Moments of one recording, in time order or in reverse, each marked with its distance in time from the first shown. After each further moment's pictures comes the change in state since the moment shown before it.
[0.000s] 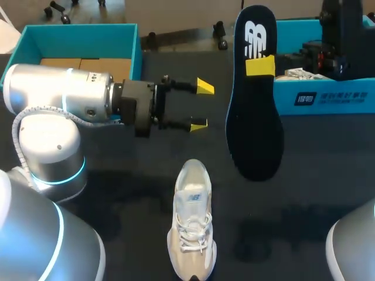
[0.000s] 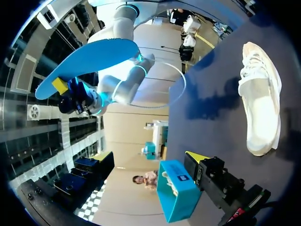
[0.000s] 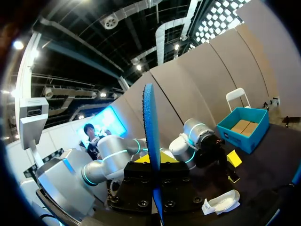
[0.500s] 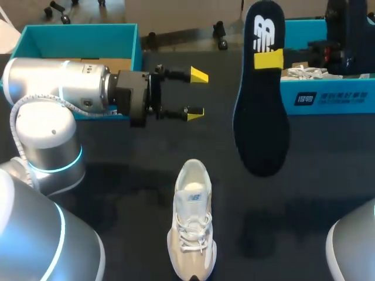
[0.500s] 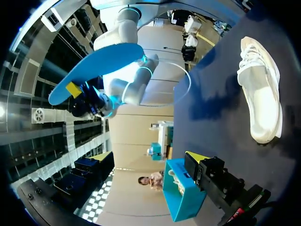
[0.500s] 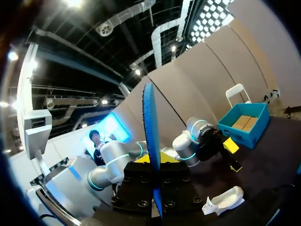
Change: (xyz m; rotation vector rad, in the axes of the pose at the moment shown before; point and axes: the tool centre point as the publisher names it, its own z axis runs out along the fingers) left arm -0.012 0.017 -0.010 0.022 -0.041 0.016; right arm -0.023 0.006 -0.019 -0.038 0.033 0.103
